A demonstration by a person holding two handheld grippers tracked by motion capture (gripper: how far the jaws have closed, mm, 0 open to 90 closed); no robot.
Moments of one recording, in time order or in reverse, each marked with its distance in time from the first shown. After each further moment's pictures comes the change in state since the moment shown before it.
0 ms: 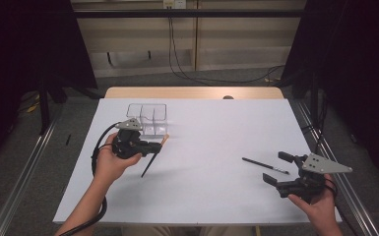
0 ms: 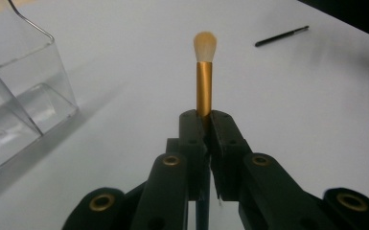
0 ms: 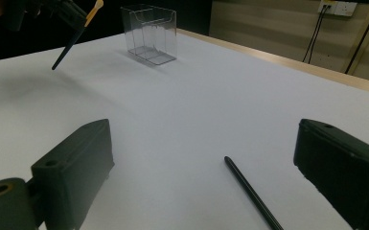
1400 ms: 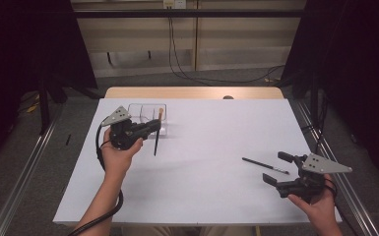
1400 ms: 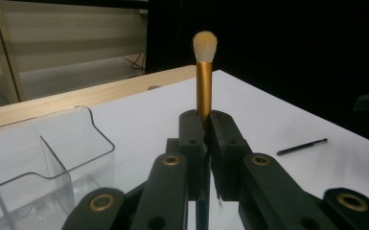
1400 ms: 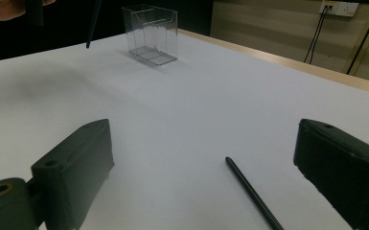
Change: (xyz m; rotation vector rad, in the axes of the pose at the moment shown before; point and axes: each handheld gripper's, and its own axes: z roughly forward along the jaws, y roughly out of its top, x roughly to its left) left arm 0.005 0.011 -0.005 -0.403 0.130 -0.051; right arm 0.000 0.000 0.000 -0.001 0.005 -0.001
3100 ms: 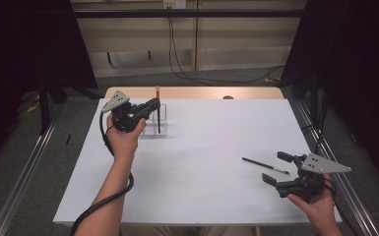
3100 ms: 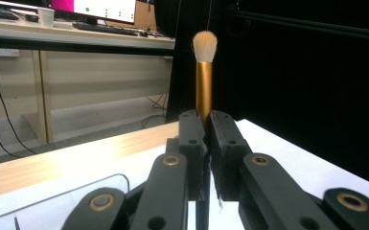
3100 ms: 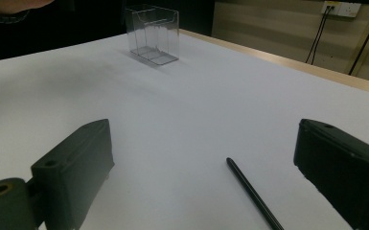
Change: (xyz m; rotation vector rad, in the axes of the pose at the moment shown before) left arm 0.022 0.024 0.023 -0.171 0.089 -0.020; right arm -0.001 -0.001 0.001 0.000 0.003 -0.007
